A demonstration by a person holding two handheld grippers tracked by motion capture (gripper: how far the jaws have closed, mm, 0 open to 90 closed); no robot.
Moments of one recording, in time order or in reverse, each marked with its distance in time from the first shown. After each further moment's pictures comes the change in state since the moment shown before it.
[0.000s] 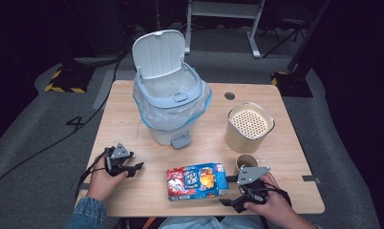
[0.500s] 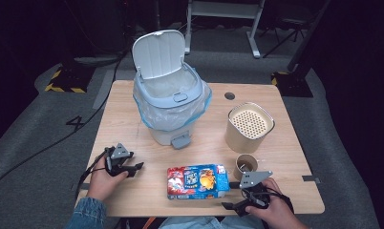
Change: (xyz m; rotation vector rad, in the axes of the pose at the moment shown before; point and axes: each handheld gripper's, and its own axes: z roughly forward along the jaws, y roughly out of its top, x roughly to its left) left arm 0.000 0.000 0.000 0.000 0.000 0.001; right arm 0.003 -0.018 0.001 0.025 -0.002 0.094
